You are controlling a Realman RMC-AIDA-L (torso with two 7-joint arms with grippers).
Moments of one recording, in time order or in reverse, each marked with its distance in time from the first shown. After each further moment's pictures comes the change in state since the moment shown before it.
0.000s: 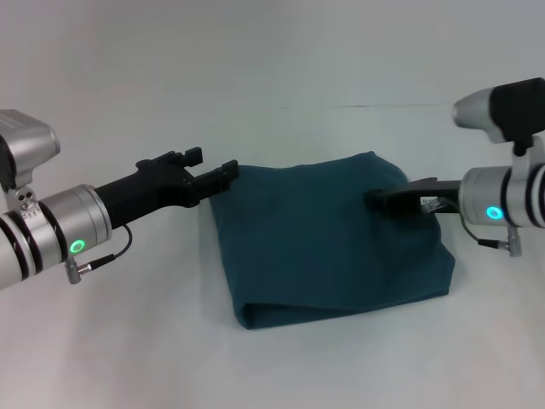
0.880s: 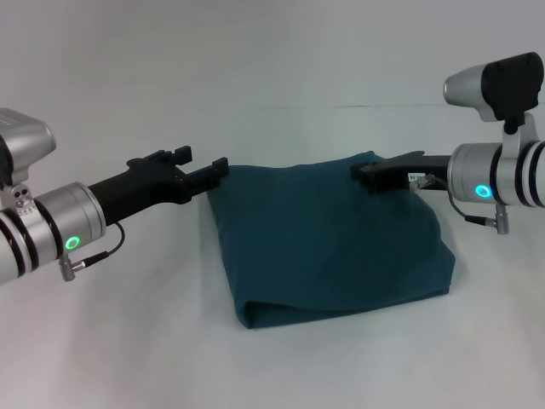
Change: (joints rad) left arm 0.000 0.003 0.000 0.005 0.000 -0.042 -0.009; right arm 0.009 0.004 -0.063 -0.047 0.093 0.014 -0.033
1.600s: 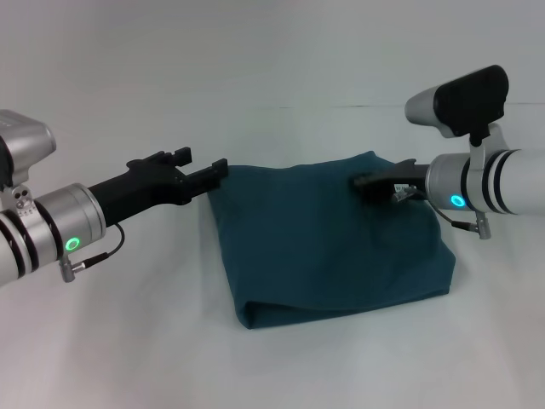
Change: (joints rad) left arm 0.001 0.000 0.003 -0.003 -0.002 -0.003 0.000; right arm 0.062 0.010 -0.133 0.114 0.014 0.210 -0.003
